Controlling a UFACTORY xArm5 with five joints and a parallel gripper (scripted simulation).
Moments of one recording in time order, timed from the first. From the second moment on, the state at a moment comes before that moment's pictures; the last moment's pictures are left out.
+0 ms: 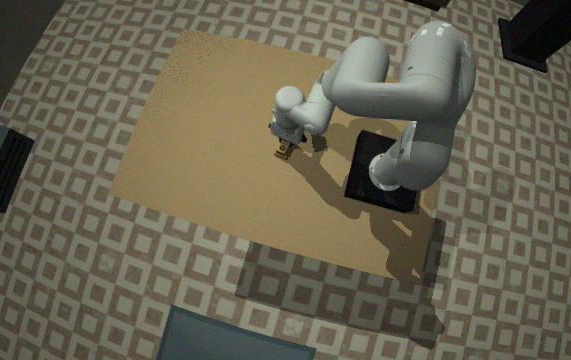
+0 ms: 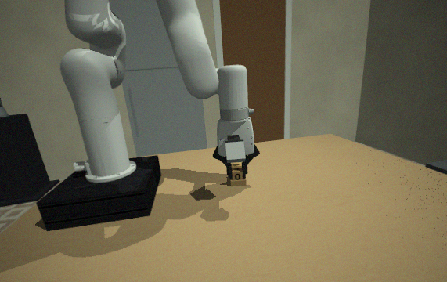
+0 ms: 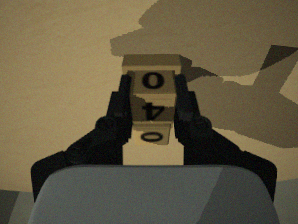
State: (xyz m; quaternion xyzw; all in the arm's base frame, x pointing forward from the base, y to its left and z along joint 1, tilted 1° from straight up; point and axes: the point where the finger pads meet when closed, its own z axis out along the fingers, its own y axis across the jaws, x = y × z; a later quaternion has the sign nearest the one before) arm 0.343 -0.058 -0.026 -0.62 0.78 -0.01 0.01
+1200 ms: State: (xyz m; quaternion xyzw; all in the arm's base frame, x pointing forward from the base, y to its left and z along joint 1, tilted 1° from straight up) arm 0.343 -0.058 -0.021 -0.62 0.78 -0.01 0.00
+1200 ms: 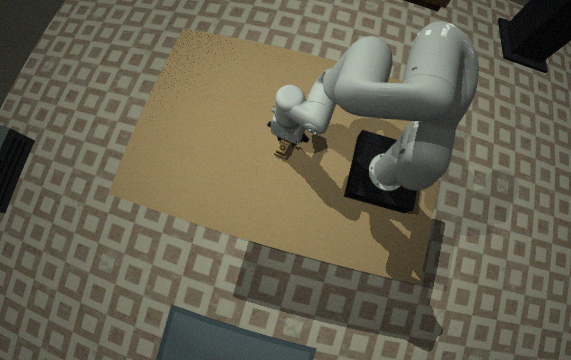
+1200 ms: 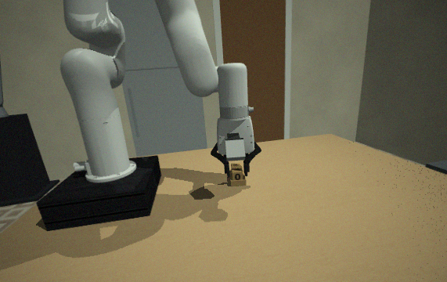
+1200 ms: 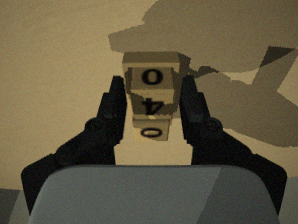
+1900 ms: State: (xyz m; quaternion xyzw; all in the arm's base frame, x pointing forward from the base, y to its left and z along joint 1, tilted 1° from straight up) arm 0.343 -0.058 0.057 -0.62 0.78 -0.01 0.01
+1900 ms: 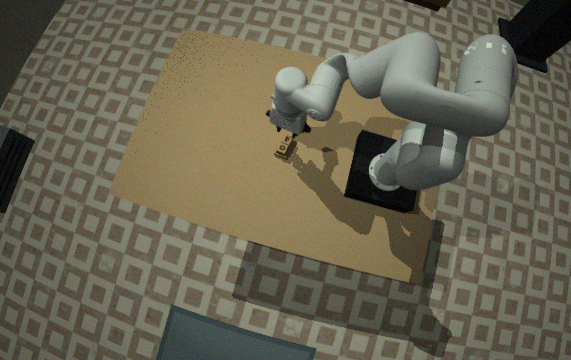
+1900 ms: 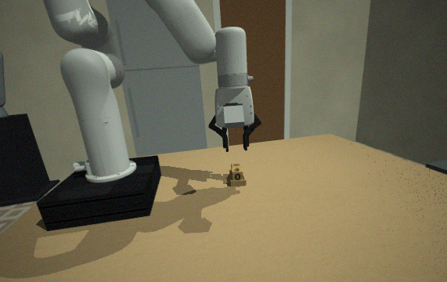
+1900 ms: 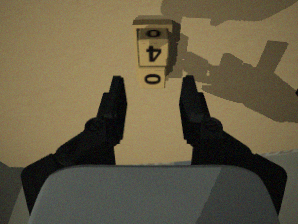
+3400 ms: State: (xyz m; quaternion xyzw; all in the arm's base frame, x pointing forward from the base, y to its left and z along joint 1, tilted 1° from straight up) arm 0.341 -0.057 0.099 -0.62 0.78 -0.01 0.01
